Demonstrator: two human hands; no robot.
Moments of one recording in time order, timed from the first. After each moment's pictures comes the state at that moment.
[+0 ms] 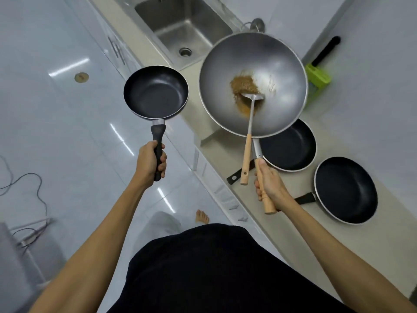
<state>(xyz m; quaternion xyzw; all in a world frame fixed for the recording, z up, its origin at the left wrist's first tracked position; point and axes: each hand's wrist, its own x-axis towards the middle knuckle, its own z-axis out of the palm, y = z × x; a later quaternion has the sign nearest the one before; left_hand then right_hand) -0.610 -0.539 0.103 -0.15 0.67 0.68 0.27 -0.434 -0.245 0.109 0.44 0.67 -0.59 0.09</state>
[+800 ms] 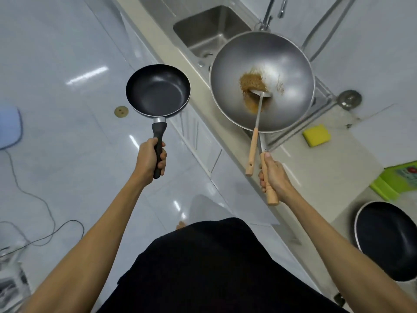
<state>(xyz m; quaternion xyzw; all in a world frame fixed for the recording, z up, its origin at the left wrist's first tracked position) -1.103 -0.735 0.109 -0.16 0.68 0.67 0.26 -0.949 -0.415 0.101 0.44 0.68 -0.59 0.08</state>
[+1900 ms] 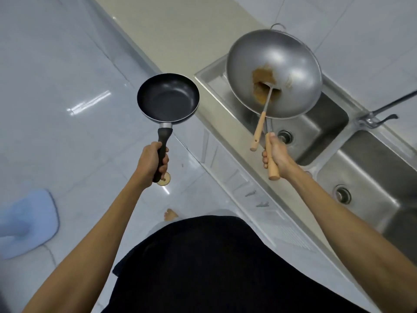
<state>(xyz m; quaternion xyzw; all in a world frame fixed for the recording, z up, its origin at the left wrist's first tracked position) -1.809 -0.928 0.102 -0.13 0.70 0.61 0.34 -1.682 -0.581 0.082 0.50 0.59 -0.63 0.05</state>
